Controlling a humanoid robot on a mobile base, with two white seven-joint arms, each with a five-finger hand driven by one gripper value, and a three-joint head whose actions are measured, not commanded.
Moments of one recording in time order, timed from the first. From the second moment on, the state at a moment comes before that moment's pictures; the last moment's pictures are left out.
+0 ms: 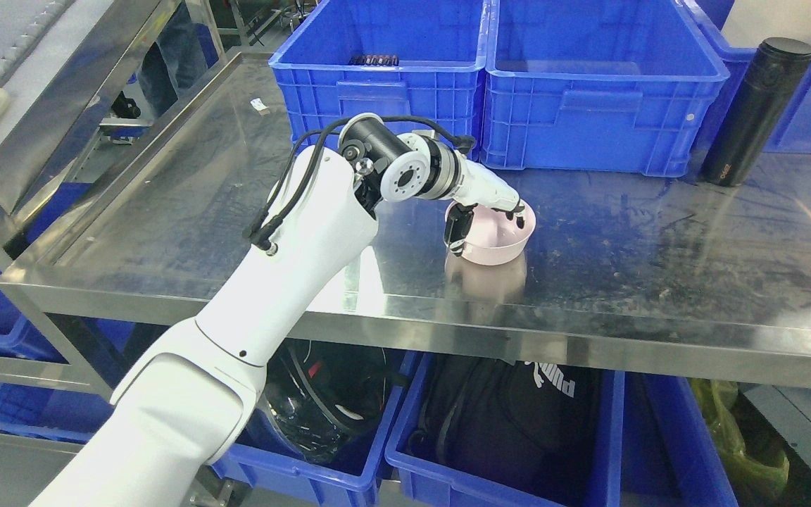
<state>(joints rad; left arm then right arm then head) -1.00 0.02 -0.65 -1.21 -0.85 -0.16 -1.15 0.00 0.00 0.05 0.00 0.05 -0.08 -0.02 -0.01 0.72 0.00</state>
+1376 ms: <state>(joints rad) -0.91 0.00 -0.28 -1.21 -0.77 -0.64 -1.12 0.00 0.00 0.05 0.00 0.05 -0.08 -0.02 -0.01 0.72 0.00</state>
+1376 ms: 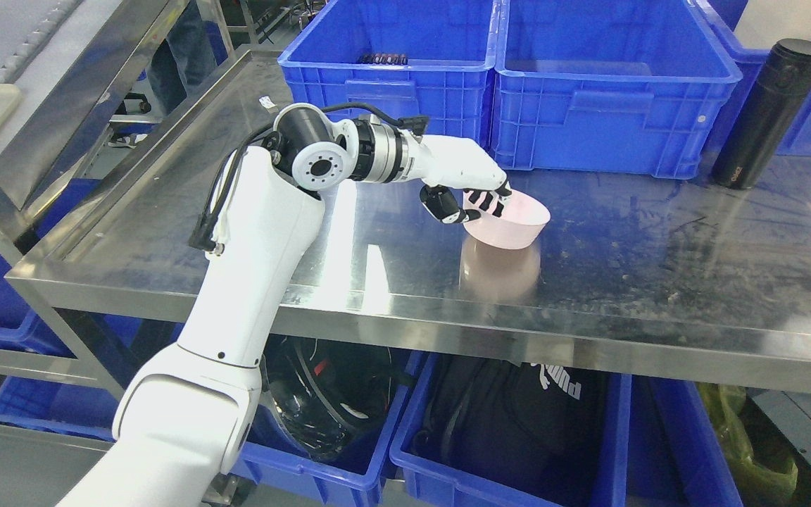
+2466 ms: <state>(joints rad) -0.86 0.00 -0.01 -1.42 -0.63 -0.78 -1.05 0.00 0.00 0.05 0.00 0.05 -0.08 -0.02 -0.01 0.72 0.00</state>
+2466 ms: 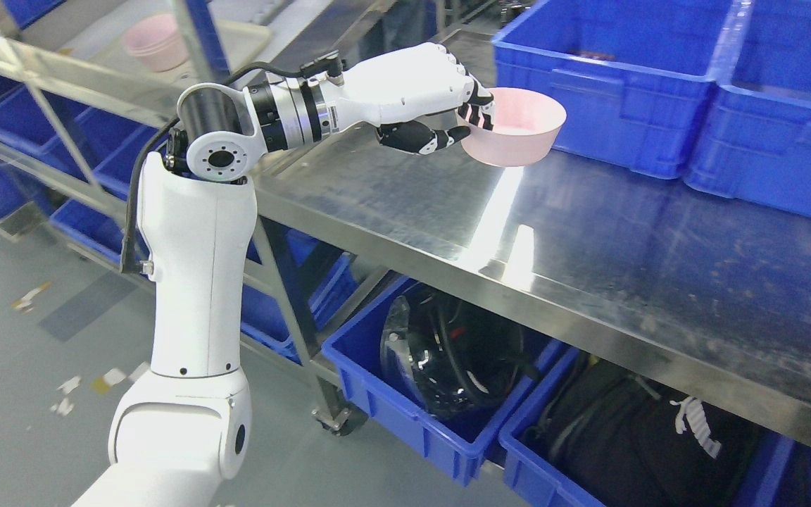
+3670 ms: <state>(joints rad) -0.87 0.00 0.06 -1.52 -0.62 -0.78 -1.05 0.00 0.00 0.05 0.00 0.05 -0.08 -0.02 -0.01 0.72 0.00</state>
